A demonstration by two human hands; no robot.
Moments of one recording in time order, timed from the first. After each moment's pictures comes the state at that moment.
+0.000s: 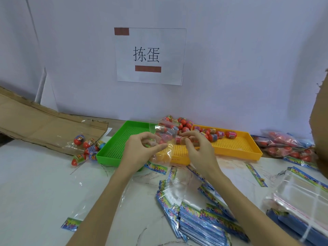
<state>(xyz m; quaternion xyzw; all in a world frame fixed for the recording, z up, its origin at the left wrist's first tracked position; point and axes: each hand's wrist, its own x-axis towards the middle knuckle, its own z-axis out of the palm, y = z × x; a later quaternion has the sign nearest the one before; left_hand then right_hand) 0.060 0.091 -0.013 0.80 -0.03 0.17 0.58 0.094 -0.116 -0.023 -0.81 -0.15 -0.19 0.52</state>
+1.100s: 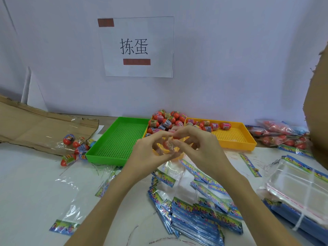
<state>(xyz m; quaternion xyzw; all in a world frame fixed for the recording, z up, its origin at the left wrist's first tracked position) 0.051 0.053 -0.021 0.83 -0.19 0.17 0.50 0.059 -0.145 0.007 -0.82 -0.28 -0.17 0.46</state>
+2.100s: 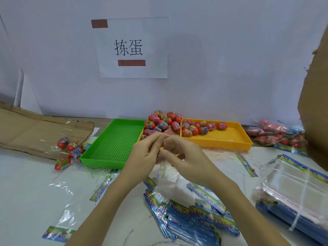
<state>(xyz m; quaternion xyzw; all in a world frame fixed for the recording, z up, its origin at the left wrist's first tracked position) 0.042 0.043 -0.014 0.82 -0.17 0.17 0.52 0.049 -0.130 0.001 -0.81 -0.30 -0.03 0.50</state>
